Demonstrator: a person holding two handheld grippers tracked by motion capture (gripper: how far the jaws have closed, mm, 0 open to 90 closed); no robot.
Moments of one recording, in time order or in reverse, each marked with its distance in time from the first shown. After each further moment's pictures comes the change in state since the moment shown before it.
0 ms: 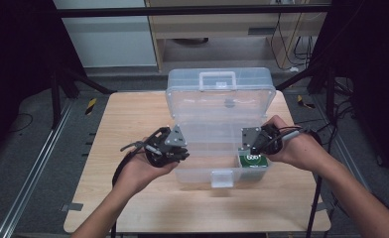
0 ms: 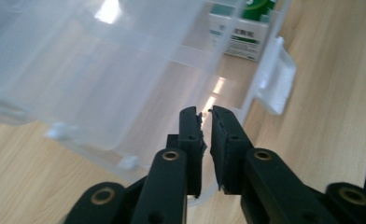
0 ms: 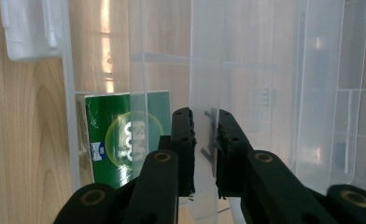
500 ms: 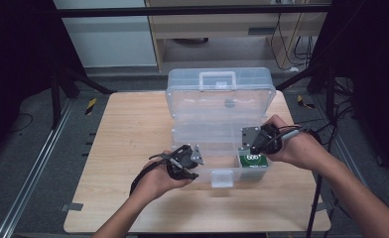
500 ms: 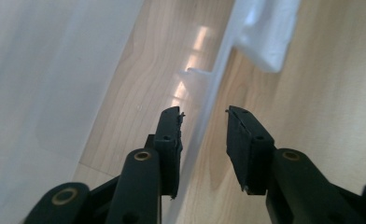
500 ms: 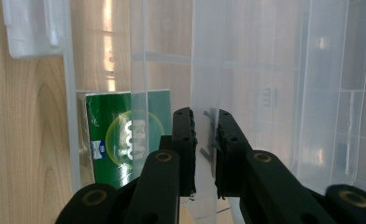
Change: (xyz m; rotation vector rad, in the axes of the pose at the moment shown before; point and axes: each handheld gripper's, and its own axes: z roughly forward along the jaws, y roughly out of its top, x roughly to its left) left arm -0.031 -0.015 0.074 0.181 -0.099 0.092; right arm -0.002 0.001 0.000 0.005 0.011 -0.007
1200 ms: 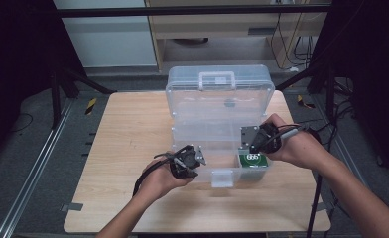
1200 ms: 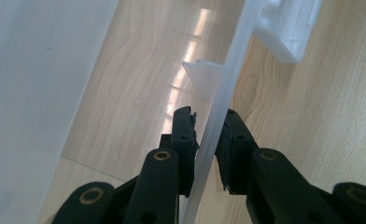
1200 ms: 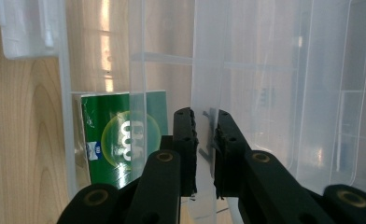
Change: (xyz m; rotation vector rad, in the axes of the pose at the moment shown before) left arm 0.005 0.004 0.026 0.092 -0.008 0.006; right arm -0.001 0.002 0.000 0.004 -0.007 -0.003
